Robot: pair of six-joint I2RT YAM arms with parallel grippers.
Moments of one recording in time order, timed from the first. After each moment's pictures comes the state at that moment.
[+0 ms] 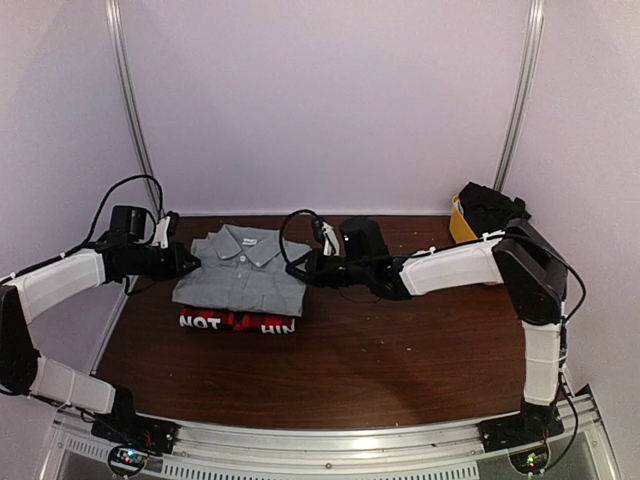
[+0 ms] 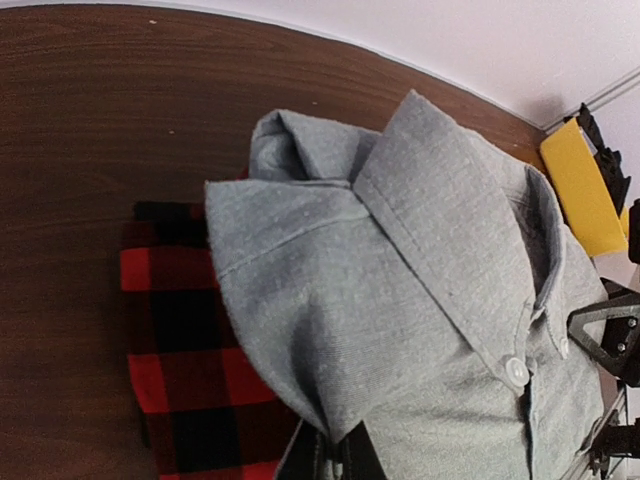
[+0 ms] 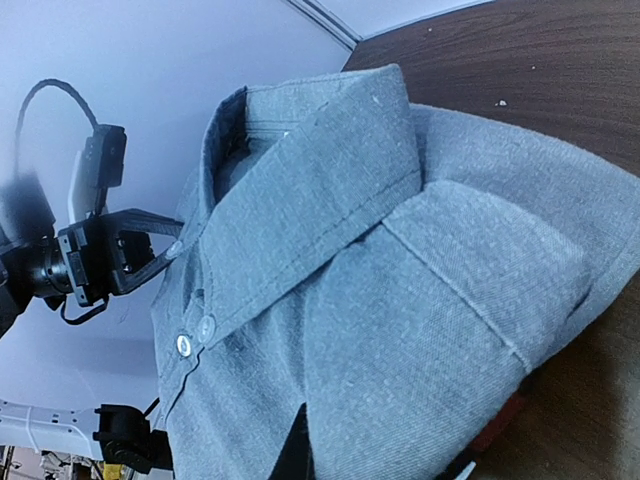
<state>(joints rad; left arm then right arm) -0.13 1.27 0.83 -0.27 0.42 -0.30 0.83 1.99 1.29 0.38 -0.30 0.81</state>
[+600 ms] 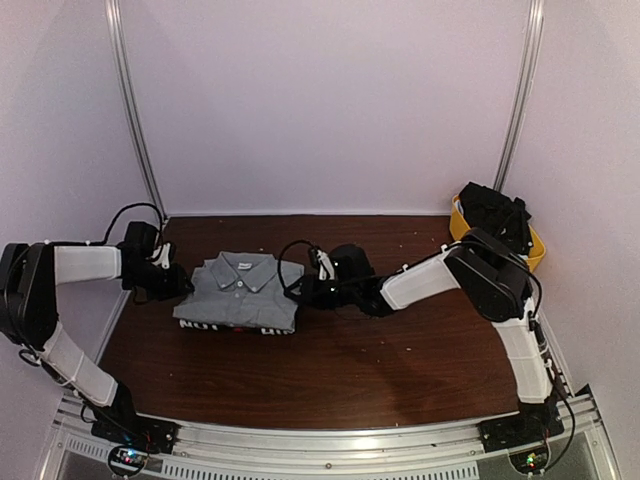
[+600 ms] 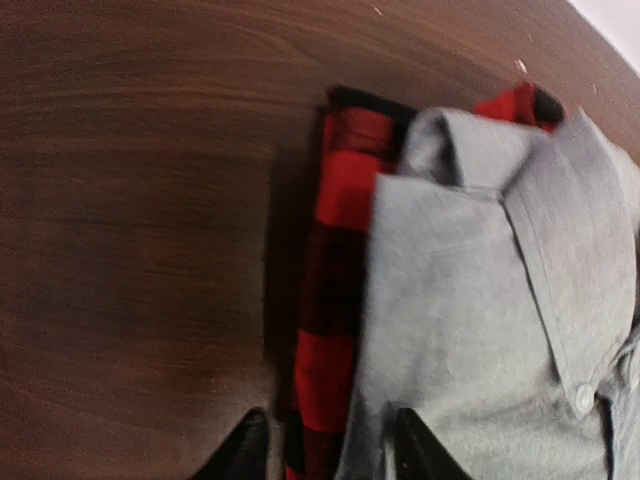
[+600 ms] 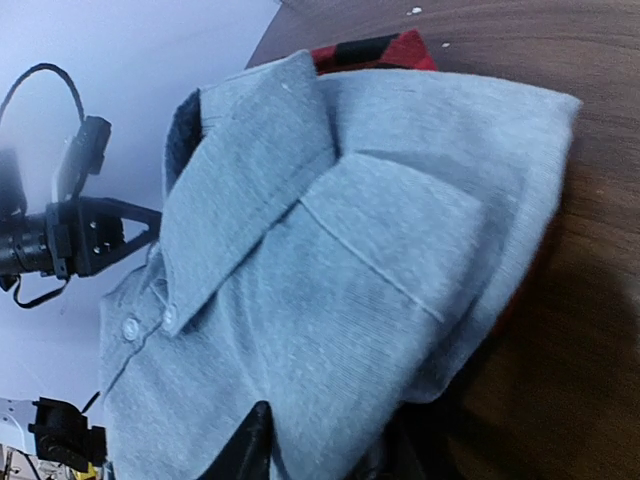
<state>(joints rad) -0.05 1.53 0.83 -0.31 0.26 -0.28 0.83 2.28 1.39 0.47 -0.33 0.82</state>
